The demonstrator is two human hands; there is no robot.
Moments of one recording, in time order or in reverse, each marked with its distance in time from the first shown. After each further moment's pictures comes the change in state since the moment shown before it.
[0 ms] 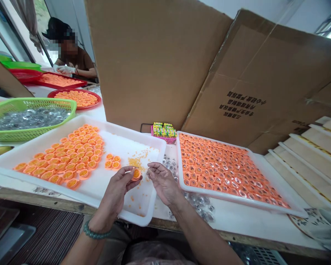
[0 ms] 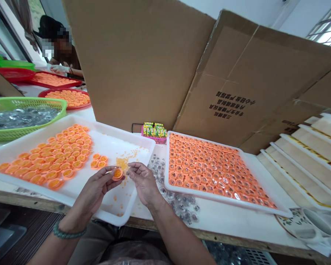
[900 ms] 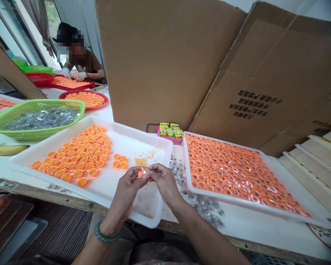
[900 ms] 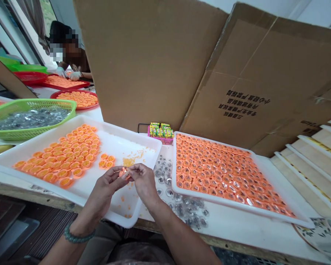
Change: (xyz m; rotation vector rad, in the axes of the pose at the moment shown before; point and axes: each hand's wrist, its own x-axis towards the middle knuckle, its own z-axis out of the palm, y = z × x) left_hand -0.005 -0.004 0.001 0.112 -0.096 0.128; right_hand 0.016 0.012 0.019 -0.360 0.122 0.037
